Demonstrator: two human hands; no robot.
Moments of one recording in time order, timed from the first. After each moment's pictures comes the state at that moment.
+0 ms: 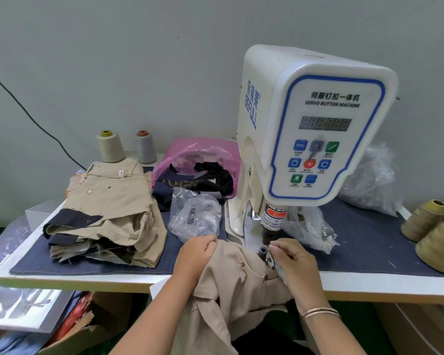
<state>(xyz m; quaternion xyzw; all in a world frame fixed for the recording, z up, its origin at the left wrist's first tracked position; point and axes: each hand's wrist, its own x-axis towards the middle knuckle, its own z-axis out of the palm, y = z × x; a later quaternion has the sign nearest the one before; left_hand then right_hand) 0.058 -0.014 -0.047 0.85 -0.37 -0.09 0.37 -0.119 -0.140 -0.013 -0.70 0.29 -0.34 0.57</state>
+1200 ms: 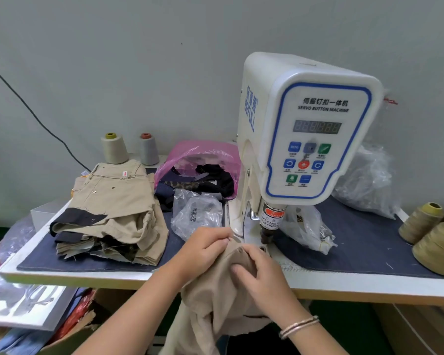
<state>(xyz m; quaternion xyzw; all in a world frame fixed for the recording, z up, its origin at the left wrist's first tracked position) 0.038 0.007 0.020 0.65 -0.57 -0.16 0.48 -0.113 -0.090 0.009 -0.87 0.17 -0.20 0.41</state>
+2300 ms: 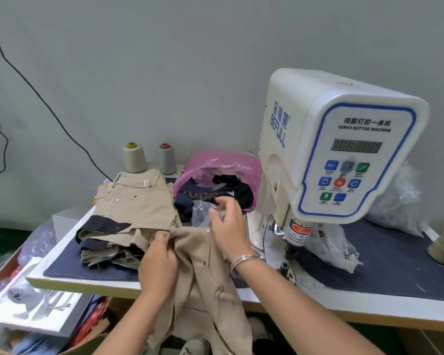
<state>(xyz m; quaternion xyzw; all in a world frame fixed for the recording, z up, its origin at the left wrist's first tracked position) 0.091 0.069 -0.026 0.88 -0.13 0.06 0.45 0.034 -0.068 0.038 -0.81 0.20 -0.28 0.47</state>
